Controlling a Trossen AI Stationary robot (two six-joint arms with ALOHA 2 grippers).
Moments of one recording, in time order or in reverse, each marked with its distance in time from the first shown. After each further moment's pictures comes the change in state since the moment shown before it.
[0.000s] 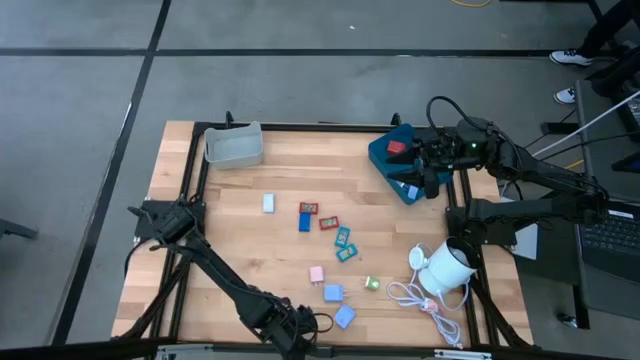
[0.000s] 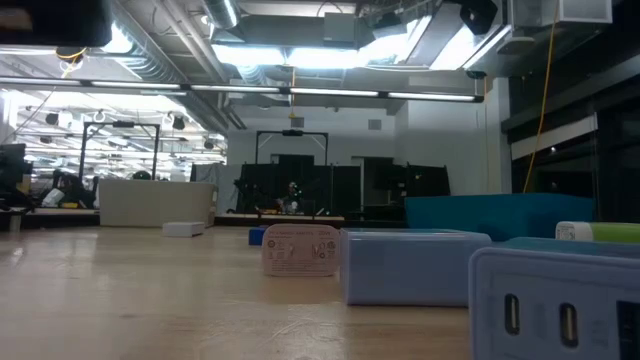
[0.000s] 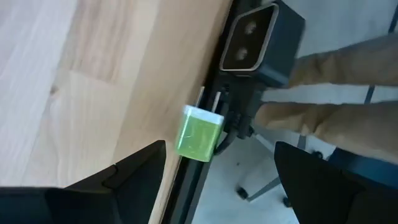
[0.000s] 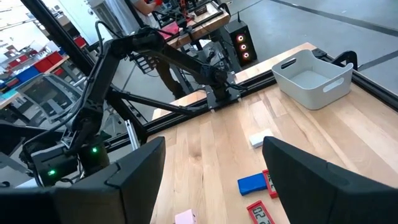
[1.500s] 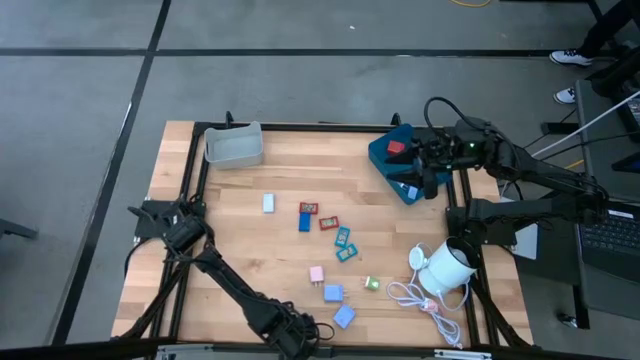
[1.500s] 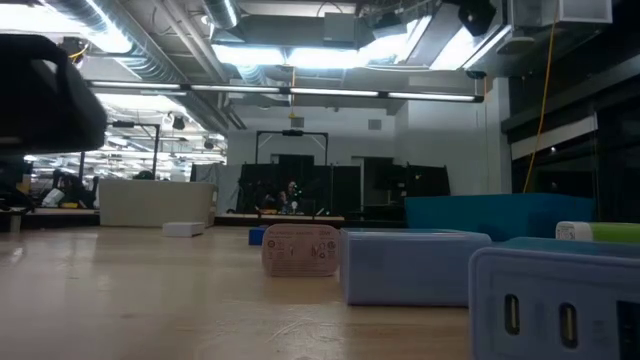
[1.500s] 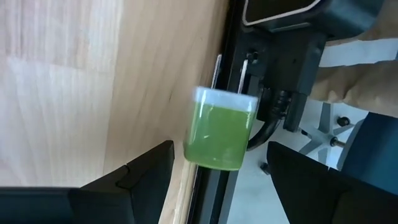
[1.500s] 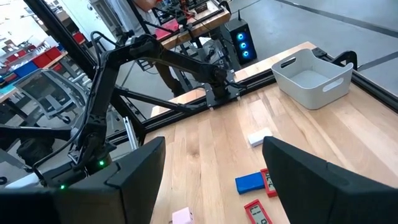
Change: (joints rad) left arm 0.009 0.112 0.007 0.023 0.067 0.136; right arm 0.000 0.010 0.000 -0.003 -0.004 -0.019
